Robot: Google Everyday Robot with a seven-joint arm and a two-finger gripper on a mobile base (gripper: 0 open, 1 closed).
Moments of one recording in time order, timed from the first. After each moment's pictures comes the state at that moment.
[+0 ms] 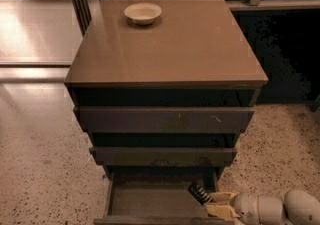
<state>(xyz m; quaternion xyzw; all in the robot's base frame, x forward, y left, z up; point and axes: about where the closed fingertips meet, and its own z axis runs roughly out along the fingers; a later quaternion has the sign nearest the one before) 0.385 -0.180 0.457 -0.29 0.80 0.41 0.33</state>
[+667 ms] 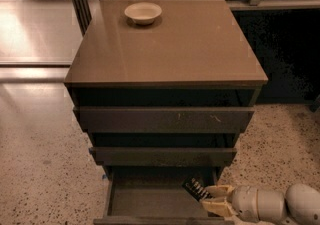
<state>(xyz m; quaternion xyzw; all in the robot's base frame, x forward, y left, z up) 0.384 -0.160 0.512 -0.34 0.78 0.38 0.36</state>
